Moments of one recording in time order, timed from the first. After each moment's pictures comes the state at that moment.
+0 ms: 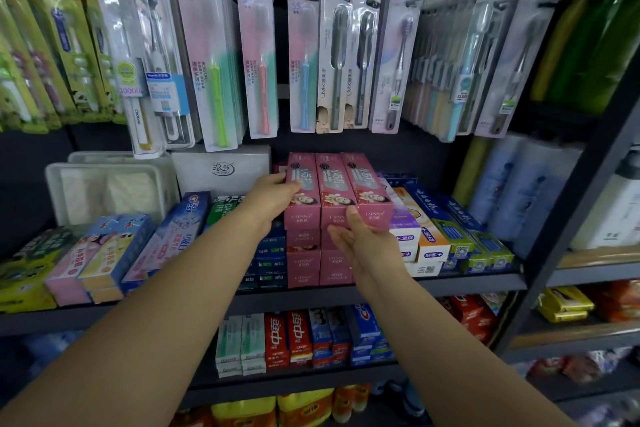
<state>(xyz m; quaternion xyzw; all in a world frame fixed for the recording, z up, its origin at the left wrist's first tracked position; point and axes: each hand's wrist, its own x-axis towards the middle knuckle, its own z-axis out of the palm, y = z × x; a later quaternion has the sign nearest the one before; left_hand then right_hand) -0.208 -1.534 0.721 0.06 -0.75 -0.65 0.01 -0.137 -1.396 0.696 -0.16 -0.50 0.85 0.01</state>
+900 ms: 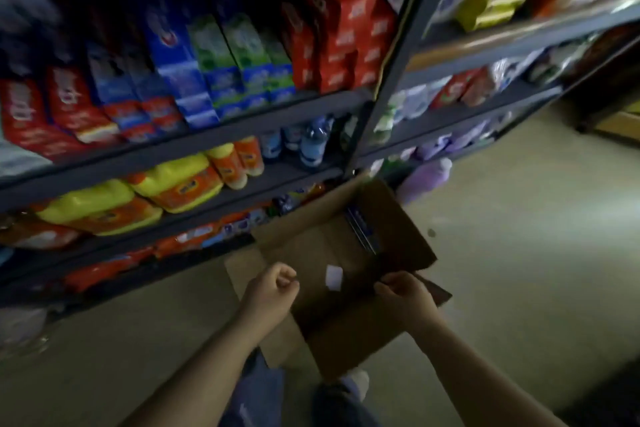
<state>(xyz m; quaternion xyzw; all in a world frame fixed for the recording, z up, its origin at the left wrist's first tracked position) 0.027 -1.357 0.278 0.06 -0.81 -0.43 -0.39 0.102 -1.132 0.270 -0.42 -0.75 0.45 -0.22</state>
